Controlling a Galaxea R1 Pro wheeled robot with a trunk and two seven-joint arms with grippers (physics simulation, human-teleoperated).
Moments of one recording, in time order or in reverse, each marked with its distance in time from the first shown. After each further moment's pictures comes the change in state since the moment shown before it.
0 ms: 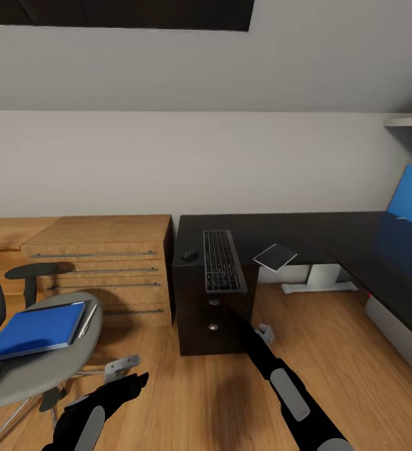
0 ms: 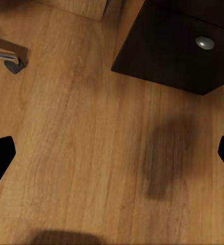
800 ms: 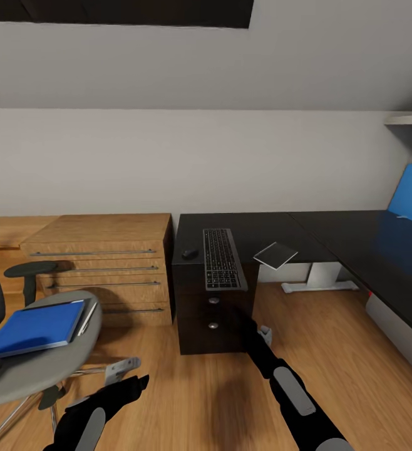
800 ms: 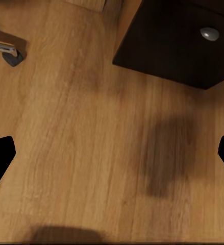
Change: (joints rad) left arm -0.001 0.001 -0.002 0.018 0.003 0.000 -0.004; right arm 0.000 0.005 -0.009 -0.006 -0.290 0.126 -0.040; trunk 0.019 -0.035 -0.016
